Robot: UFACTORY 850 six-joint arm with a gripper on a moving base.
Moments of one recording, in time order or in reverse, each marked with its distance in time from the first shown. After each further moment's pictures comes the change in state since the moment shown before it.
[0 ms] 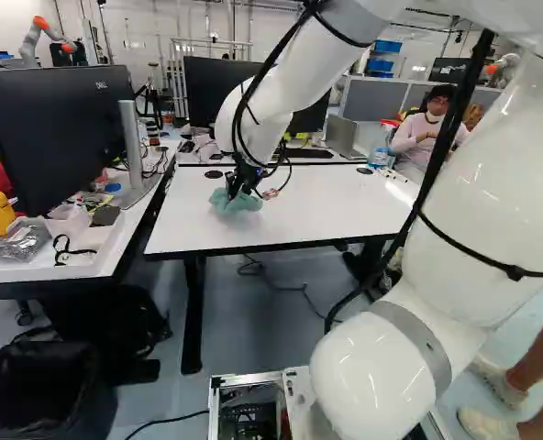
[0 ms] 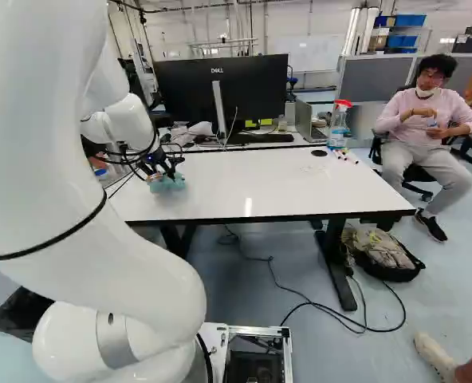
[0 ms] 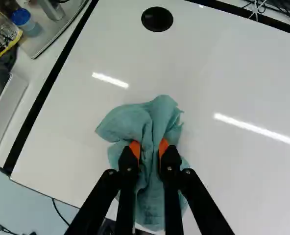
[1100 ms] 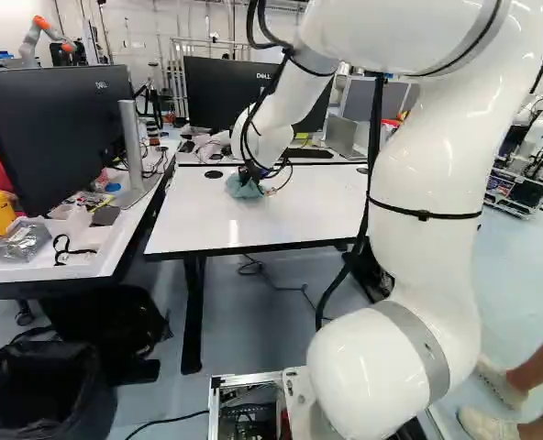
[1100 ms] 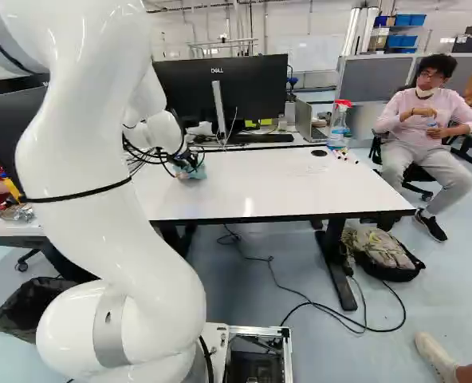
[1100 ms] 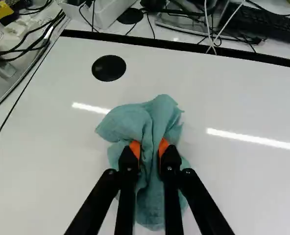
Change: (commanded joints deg) arm -8.1 -16.7 -9.7 0.0 16.9 0.0
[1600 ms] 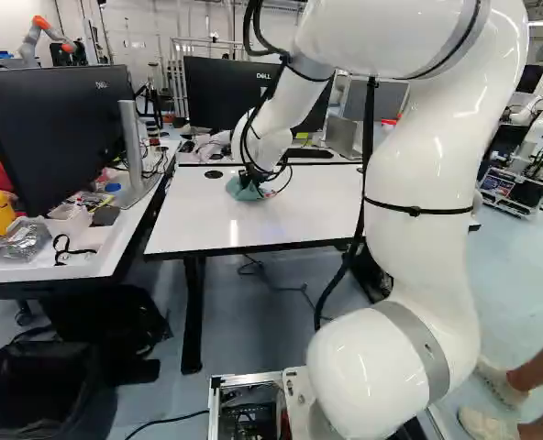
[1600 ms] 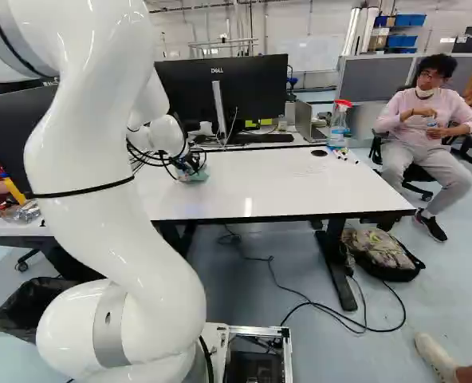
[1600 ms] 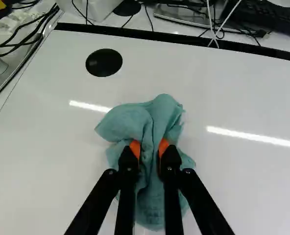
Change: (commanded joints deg) arm -0.4 -3.2 -1.2 0.0 1.6 0.0
